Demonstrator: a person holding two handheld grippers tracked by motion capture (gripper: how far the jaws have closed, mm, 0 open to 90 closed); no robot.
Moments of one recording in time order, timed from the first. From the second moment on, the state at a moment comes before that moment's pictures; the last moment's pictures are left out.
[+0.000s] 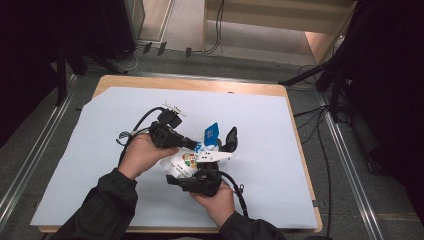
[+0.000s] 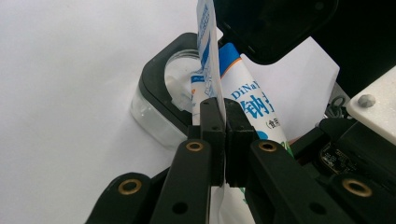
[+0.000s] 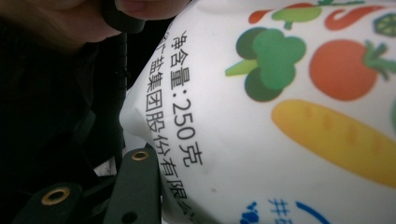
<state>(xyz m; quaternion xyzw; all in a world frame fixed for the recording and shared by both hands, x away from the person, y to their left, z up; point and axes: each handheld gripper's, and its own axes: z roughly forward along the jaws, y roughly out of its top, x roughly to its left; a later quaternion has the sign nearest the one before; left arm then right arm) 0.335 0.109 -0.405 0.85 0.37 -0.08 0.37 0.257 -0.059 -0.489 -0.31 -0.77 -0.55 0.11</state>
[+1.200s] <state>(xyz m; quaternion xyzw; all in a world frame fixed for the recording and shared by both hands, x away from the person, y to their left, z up) 0.331 0.114 -0.403 0.85 0.36 -0.07 0.39 0.256 -0.059 -0.486 -0.30 -0.76 -0.57 0.12</state>
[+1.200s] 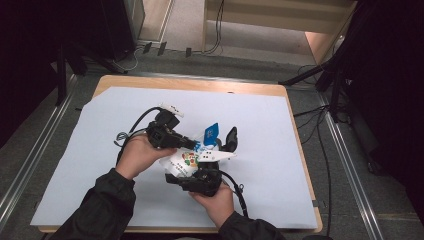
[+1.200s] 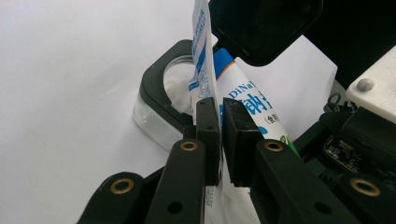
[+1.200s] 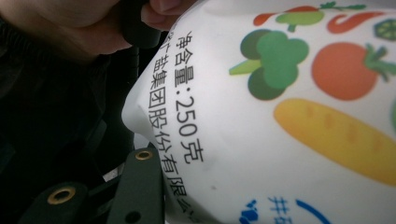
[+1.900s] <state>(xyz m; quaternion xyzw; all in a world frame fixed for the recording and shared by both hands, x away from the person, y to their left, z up) 0.331 0.110 -0.403 0.85 0.36 -0.07 0.38 0.256 -0.060 -0.485 -0.30 -0.75 -0.58 0.13</state>
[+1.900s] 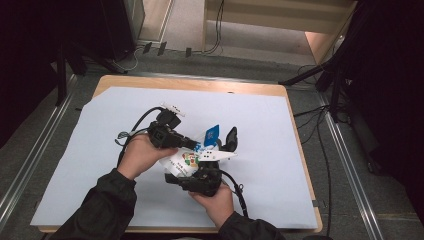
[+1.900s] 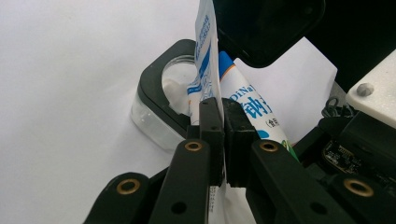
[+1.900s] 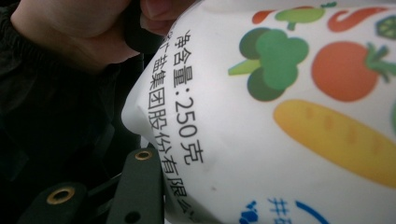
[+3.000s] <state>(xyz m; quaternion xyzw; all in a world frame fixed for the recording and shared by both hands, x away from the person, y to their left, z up) 0.330 0.110 -0.399 0.85 0.36 -0.06 0.39 0.252 -0.054 -0.489 -0.31 -0.76 -0.56 0.11</state>
